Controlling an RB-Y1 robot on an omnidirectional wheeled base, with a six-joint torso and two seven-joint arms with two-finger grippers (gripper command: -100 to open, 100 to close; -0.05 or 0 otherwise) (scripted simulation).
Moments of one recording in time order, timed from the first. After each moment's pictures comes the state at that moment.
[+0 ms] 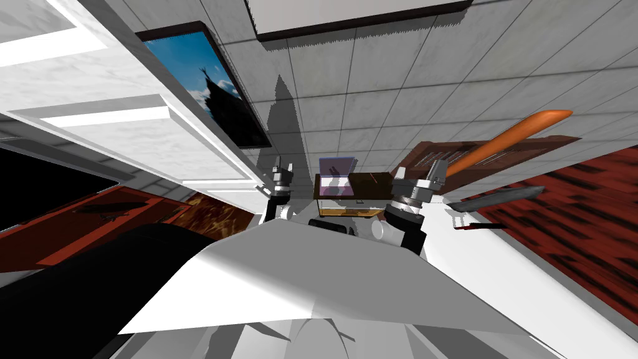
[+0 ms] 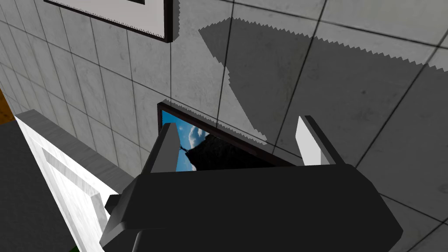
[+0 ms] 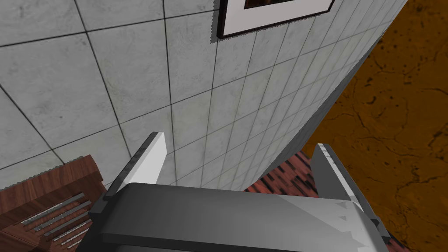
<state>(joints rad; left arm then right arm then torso) 0.48 0.03 -0.04 -2.22 0.04 -0.36 0.16 0.46 0.02 0.02 -2.22 -0.08 -0.51 -0.02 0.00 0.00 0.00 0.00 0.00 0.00</state>
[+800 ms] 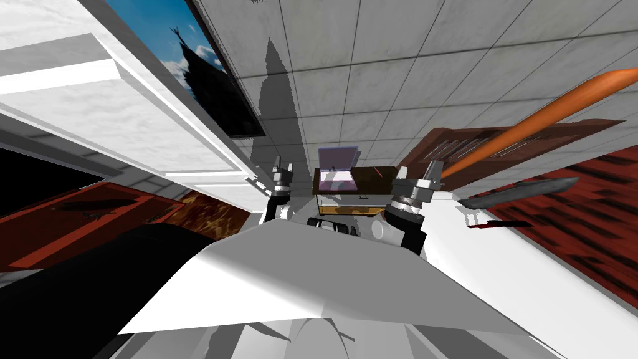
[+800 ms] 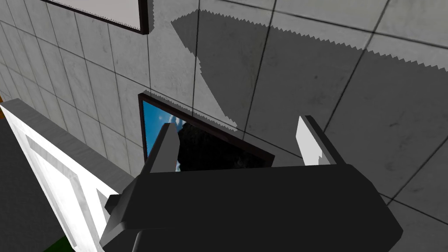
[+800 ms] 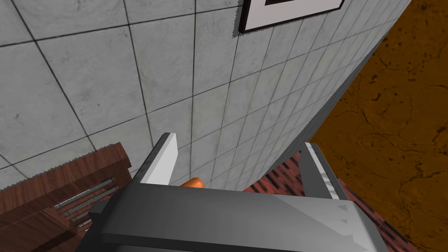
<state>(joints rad) 0.48 0.03 -0.04 -2.22 0.04 -0.36 0.16 0.46 0.02 0.02 -2.22 -0.08 -0.51 -0.02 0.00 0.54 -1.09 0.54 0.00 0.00</state>
